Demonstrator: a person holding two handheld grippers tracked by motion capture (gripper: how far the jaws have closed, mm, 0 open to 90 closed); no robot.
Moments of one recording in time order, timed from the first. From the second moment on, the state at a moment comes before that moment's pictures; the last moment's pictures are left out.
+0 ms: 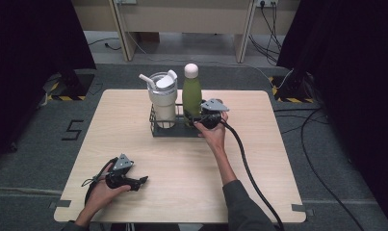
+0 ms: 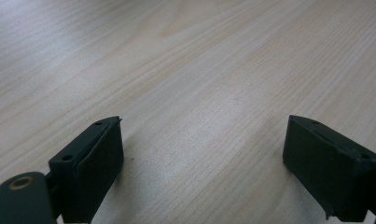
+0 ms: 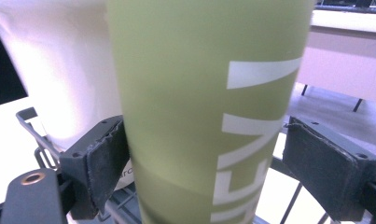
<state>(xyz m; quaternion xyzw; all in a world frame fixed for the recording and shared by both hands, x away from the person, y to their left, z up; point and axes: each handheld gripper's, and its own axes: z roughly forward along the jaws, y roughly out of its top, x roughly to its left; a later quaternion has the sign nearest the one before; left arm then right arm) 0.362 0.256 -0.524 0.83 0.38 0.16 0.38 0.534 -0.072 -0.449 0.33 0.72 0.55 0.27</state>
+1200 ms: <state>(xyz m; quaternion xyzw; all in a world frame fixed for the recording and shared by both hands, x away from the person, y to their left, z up) 0.362 0.256 -0.524 0.83 0.38 0.16 0.38 0.485 -0.112 -0.432 0.31 0.72 0.56 0.27</state>
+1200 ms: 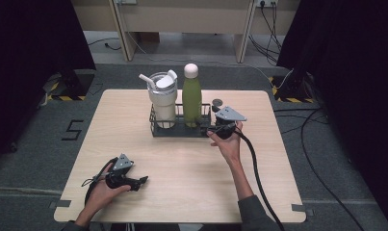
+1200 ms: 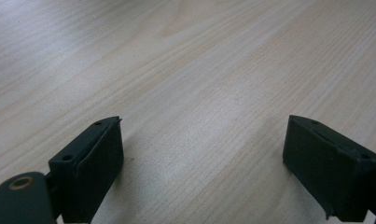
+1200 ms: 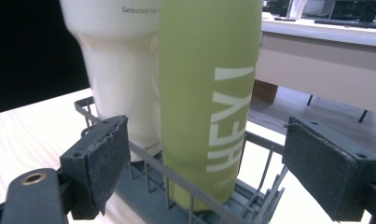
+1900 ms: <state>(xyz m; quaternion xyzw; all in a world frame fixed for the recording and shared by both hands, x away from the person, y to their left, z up) 0.362 0.256 -0.524 0.83 0.38 0.16 0.38 0.450 -0.131 -0.433 0.30 0.72 0.56 0.27</state>
